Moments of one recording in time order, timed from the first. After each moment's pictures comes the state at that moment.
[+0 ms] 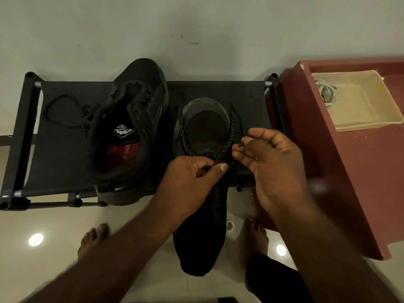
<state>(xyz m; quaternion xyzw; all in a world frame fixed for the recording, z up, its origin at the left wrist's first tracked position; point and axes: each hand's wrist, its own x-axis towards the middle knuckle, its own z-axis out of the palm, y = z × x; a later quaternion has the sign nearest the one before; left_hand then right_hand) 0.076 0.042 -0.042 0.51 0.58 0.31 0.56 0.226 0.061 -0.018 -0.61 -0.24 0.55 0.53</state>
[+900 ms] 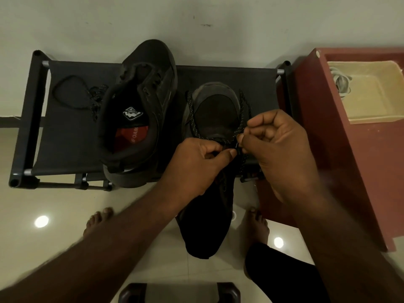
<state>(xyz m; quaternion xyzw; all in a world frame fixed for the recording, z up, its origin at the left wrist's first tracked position) 0.076 0.046 -0.041 0.50 0.57 0.31 0.57 0.230 0.058 -0.012 -0.62 -0.48 0.47 0.39</state>
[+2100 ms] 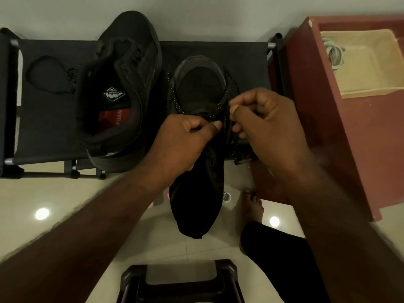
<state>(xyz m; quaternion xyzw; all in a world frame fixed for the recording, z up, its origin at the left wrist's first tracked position) 0.076 0.050 -0.038 0.47 0.58 0.31 0.59 0.237 0.058 -0.013 -0.64 -0.54 0.42 0.34</state>
